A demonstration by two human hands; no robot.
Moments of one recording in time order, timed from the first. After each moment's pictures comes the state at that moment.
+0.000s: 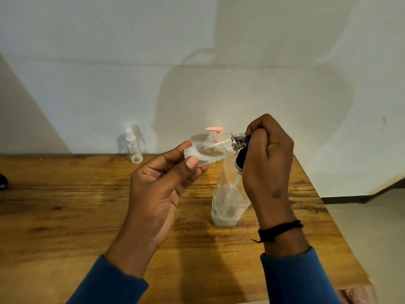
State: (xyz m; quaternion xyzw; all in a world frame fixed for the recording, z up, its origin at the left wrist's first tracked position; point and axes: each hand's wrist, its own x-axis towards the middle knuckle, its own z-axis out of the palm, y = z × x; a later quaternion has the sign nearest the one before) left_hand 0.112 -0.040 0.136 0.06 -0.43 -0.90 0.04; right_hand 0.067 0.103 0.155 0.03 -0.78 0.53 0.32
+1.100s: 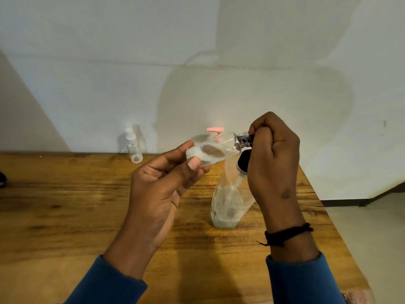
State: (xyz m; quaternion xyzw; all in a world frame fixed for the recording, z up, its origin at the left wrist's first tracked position) left_hand 0.112 -0.040 0.137 0.06 -0.43 -0.90 0.04; right_hand 0.067 0.108 0.161 0.05 -0.79 0.54 0.30
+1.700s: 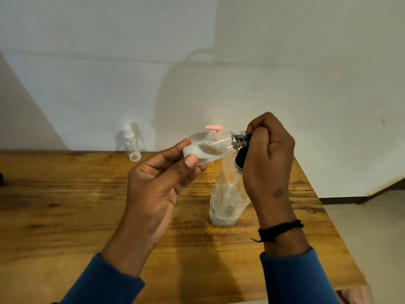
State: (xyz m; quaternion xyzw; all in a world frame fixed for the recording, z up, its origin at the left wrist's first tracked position) left_hand 0.112 -0.040 0.137 0.06 -0.42 -0.90 0.04; right_hand 0.068 0.103 0.158 0.04 -0.78 0.55 0.31
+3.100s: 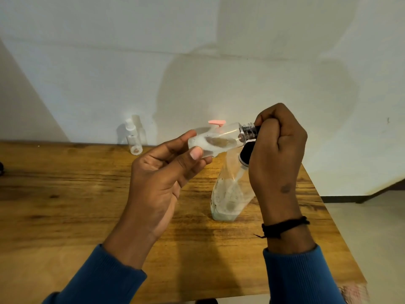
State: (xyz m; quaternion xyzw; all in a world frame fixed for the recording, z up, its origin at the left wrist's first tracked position) left_hand 0.111 -0.039 0.136 0.05 -0.42 -0.90 0.04; right_hand 0.067 0.103 0.159 0.04 -0.76 0.55 0.34
